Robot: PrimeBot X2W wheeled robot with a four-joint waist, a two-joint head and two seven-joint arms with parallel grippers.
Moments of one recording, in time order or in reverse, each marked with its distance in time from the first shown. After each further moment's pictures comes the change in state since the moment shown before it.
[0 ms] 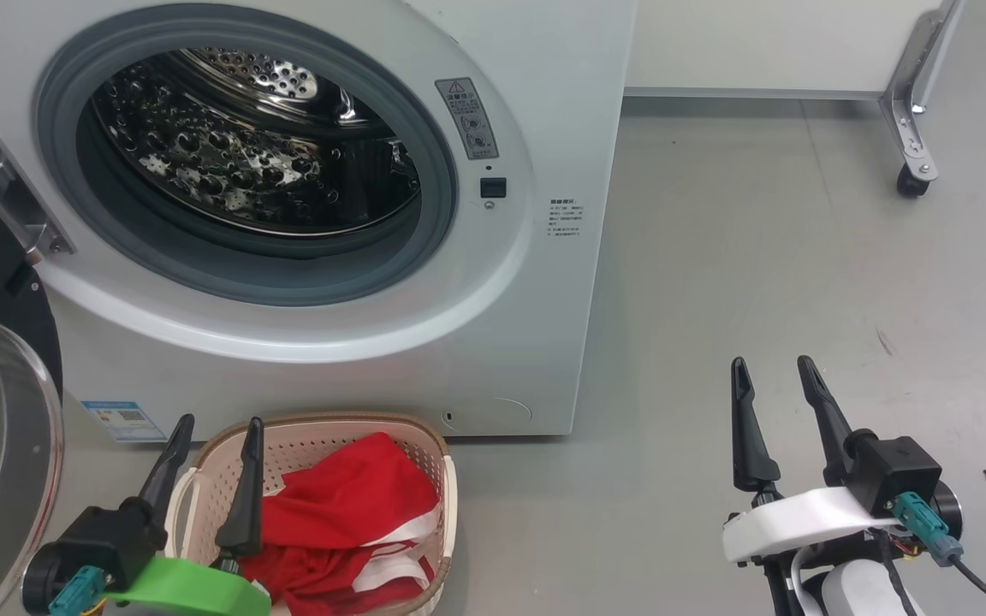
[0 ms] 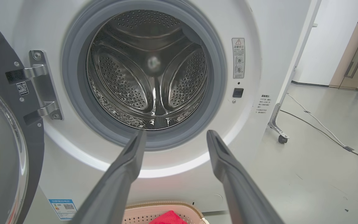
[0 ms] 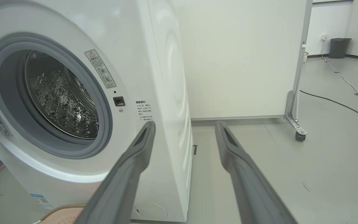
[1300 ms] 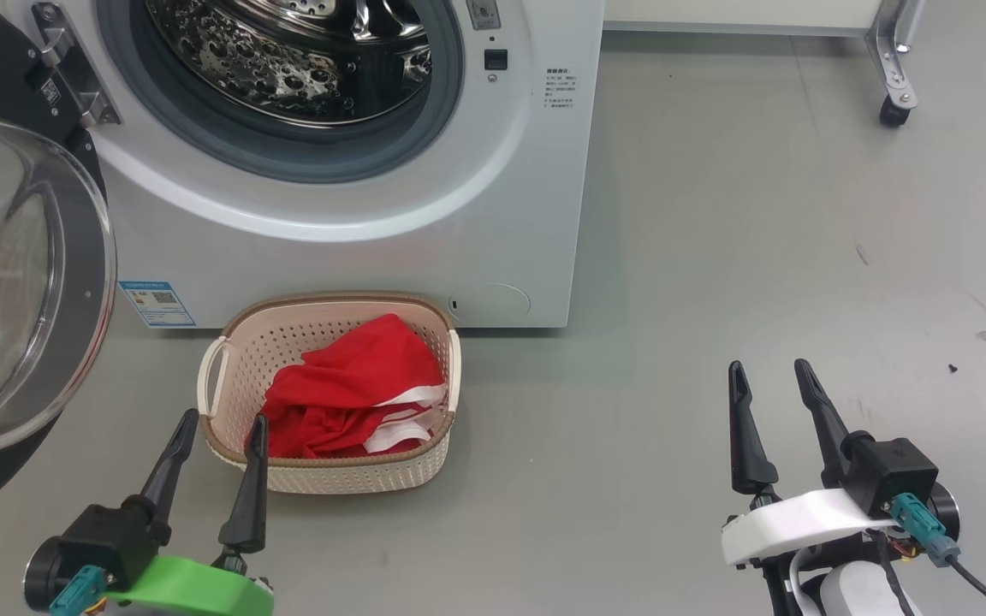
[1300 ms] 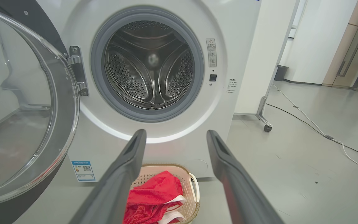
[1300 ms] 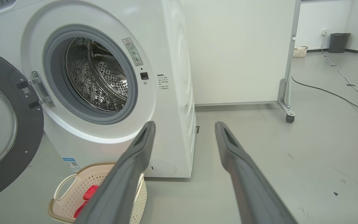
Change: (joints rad) left arm 0.003 0.003 -0.009 -0.023 -0.001 0.000 0.000; right arm 0.000 0.000 0.003 0.011 0.000 0.008 0.000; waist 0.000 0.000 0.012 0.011
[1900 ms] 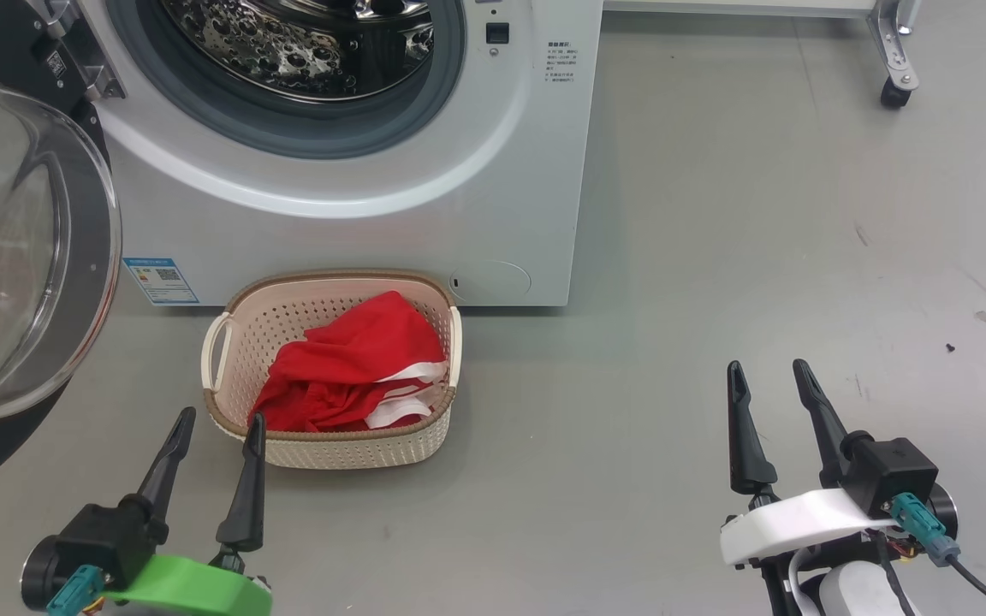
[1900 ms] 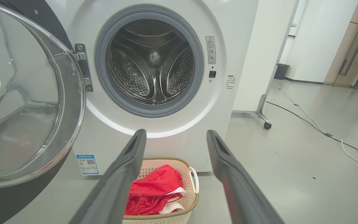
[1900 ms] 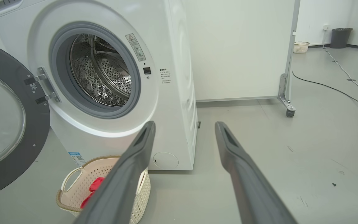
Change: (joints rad) left arm 0.000 0.001 0.004 -0.006 0.001 0.000 0.000; right arm 0.000 0.000 0.004 0.000 0.010 0.000 0.000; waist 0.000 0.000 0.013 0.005
